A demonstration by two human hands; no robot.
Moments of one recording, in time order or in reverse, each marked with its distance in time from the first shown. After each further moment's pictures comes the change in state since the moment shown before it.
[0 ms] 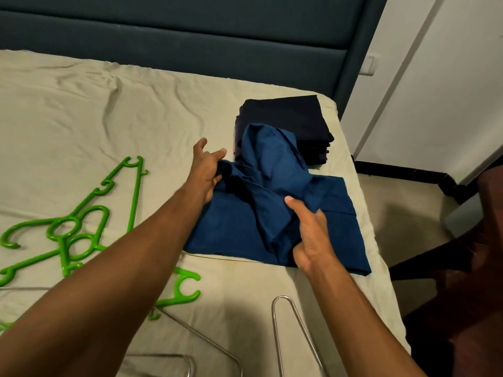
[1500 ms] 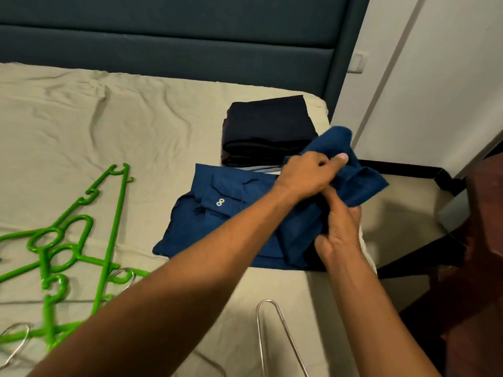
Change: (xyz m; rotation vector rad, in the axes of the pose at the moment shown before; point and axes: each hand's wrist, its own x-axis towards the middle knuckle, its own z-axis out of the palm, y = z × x) left_hand -0.095 0.006 0.163 0.869 -0.480 0.395; right_hand 0.014 -0.044 -0.033 0.293 0.135 -0.226
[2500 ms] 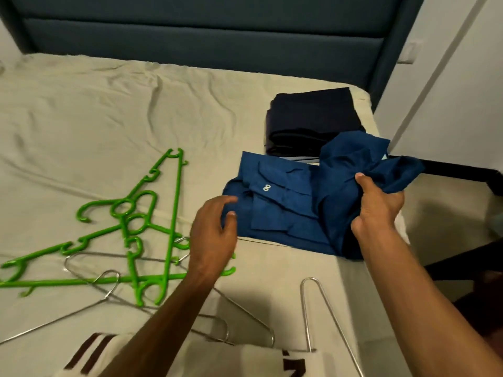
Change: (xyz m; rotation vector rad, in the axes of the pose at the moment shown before) left_hand -0.192 -0.151 -0.069 0.070 0.701 -0.110; right_hand 0.012 0.014 0.012 -0.213 0.196 -0.103
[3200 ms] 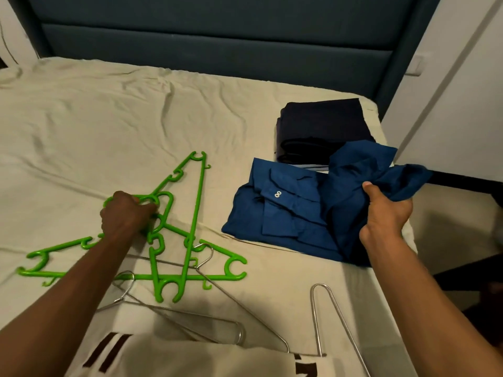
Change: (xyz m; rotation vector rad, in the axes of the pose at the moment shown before) left_hand 0.096 -0.107 -0.125 0.438 0.066 -0.681; right_hand -0.007 0.000 0.007 -0.052 -0.007 -0.070
